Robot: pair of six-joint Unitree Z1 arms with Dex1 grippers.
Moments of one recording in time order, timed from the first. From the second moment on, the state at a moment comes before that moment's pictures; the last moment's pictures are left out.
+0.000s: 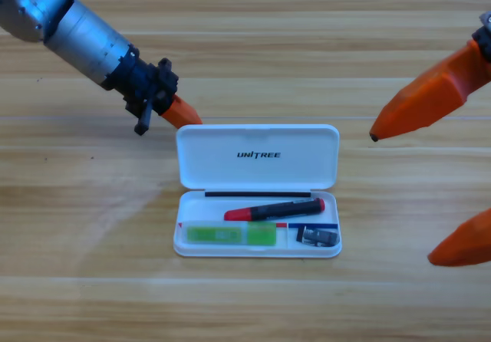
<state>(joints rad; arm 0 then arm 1) -0.29 2.22 -1.54 0.61 -0.69 1.04 0.88 1.39 -1.33 0.79 0.62 -0.61</state>
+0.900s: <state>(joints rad) -0.29 2.22 -1.55 0.81 -0.81 1.12 0.88 1.39 -1.33 0.78 0.62 -0.61</state>
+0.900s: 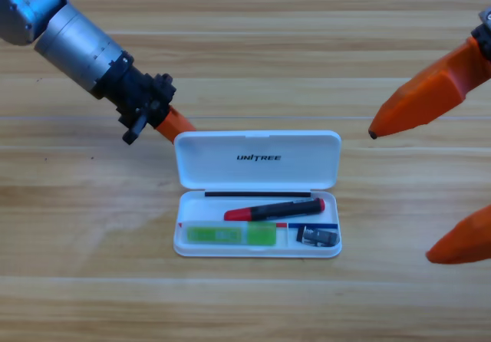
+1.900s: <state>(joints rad) -0.41 2.25 -1.47 0.81 -0.84 1.21 0.88 1.39 -1.33 0.78 0.62 -0.61</state>
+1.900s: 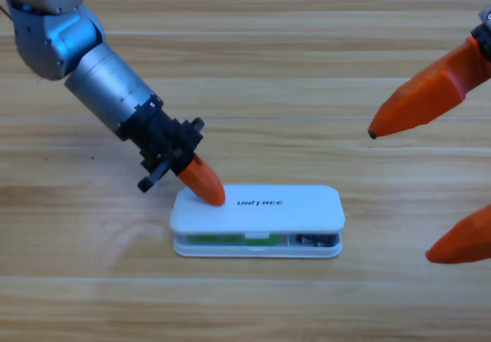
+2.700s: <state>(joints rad) -0.44 2.27 -1.44 0.76 -0.85 1.23 0.88 1.39 -1.33 0.78 0.62 -0.61</state>
